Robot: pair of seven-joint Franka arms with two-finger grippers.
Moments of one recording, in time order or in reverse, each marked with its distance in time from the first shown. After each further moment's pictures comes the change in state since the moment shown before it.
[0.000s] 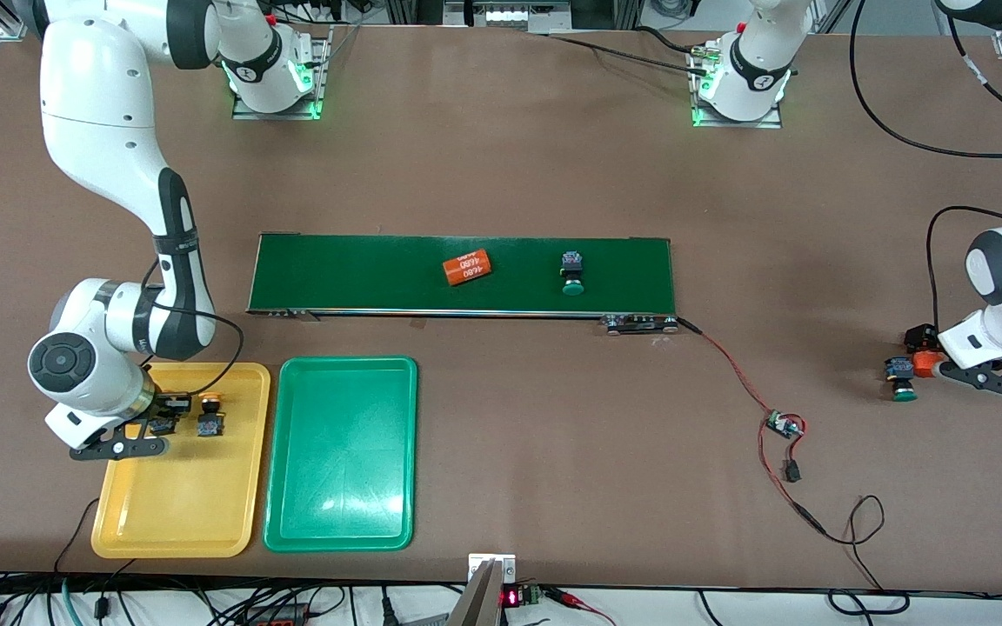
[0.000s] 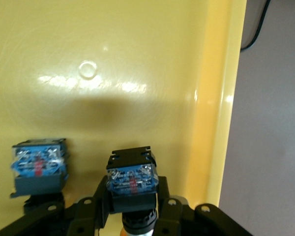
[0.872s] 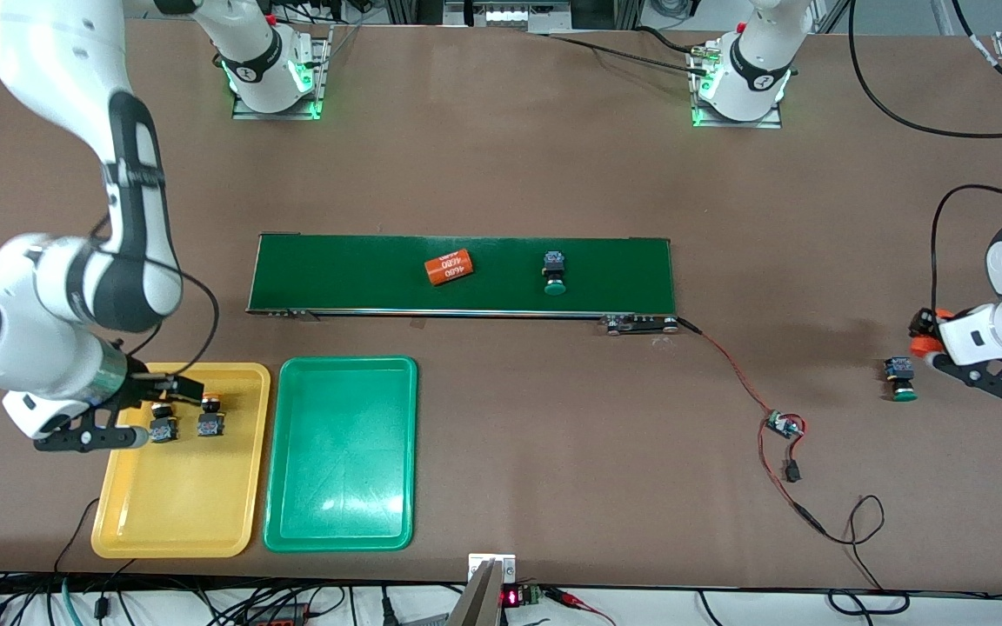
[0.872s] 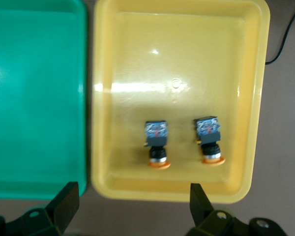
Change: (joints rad) left arm -0.004 -0.133 -0.179 0.091 0.000 -0.520 0.126; right arm 0.068 -0.252 0.007 0.056 0.156 -0.357 0.024
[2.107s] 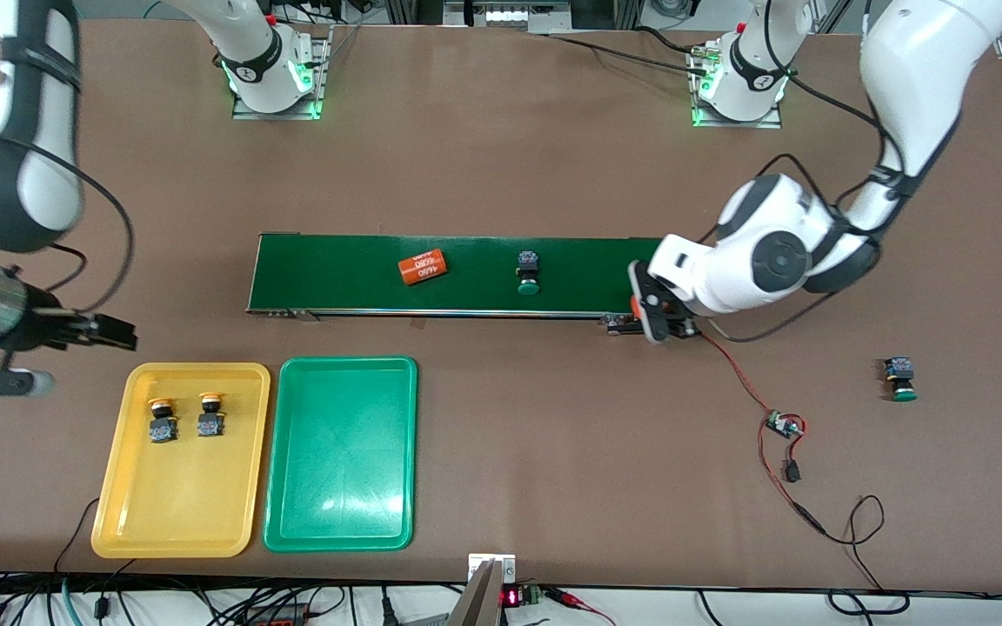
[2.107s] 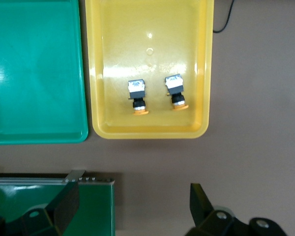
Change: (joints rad) left arm -0.115 0.035 -0.584 -0.248 -0.116 0.248 0.063; right arm -0.019 -0.191 -0.054 0.027 -0.070 -0.283 0.021
